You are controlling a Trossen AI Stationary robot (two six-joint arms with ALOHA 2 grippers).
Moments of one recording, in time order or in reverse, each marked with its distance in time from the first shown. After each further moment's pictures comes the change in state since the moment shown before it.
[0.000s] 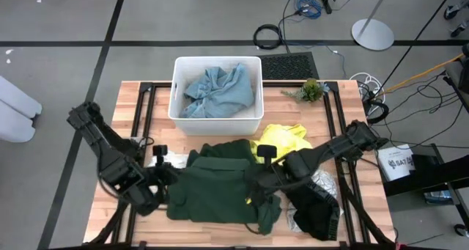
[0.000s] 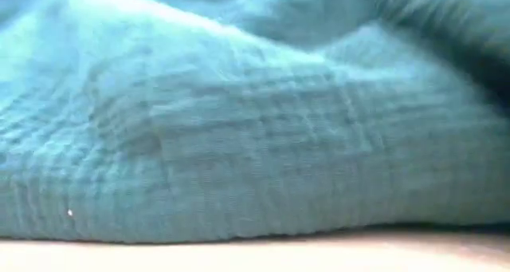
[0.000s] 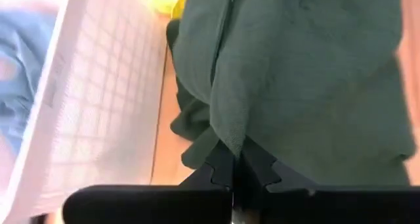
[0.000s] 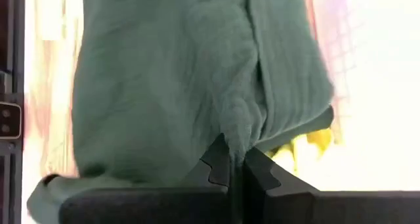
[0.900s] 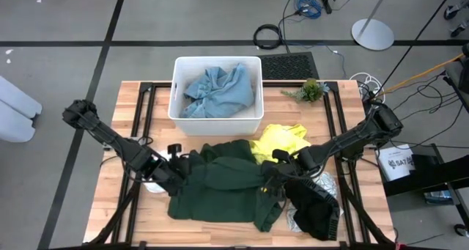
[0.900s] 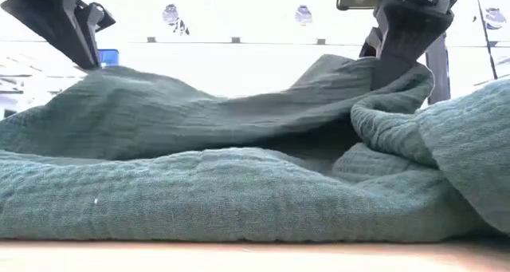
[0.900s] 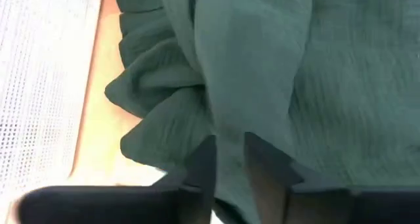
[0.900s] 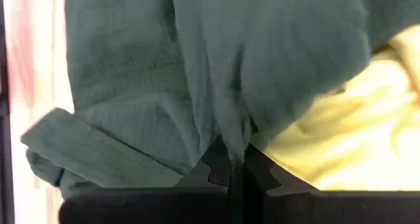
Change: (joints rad) left arm 0.254 -0.101 -0.426 0.465 0.283 0.155; right arm -0.054 -0.325 -0.862 0.647 -0.219 0.131
